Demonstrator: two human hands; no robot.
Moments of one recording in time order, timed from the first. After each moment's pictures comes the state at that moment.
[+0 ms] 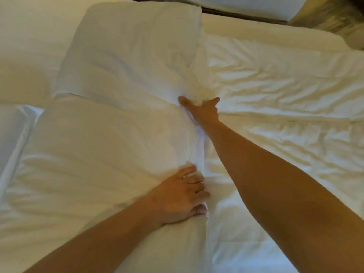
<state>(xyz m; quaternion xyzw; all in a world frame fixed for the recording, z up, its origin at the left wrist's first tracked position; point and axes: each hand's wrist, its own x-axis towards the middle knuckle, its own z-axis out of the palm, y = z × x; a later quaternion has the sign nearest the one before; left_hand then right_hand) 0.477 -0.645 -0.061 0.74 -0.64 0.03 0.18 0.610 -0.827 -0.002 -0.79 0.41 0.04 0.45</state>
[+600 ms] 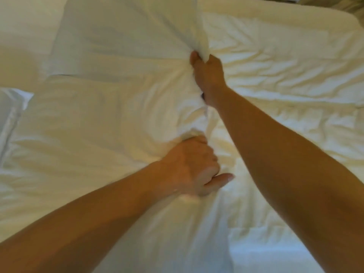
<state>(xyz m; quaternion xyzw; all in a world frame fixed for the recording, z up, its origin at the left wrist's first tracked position) 0.478 -0.712 0.005 0.74 -0.64 0.11 0.19 0.609 -0.857 0.044 -0.74 0.26 -0.13 0.60</state>
